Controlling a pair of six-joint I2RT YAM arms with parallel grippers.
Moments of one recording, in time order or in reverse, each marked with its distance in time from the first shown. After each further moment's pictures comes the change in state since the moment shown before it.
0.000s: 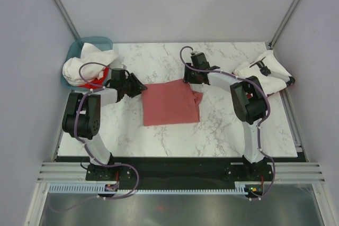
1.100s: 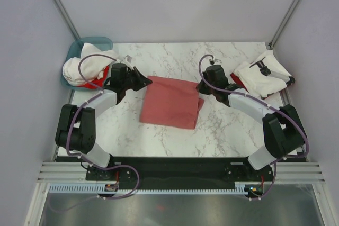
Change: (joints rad) left arm -0.074 -0.193 -0.016 0.045 0.075 0.015; right arm 0.032 -0.528 -0.465 0.116 0.064 0.168
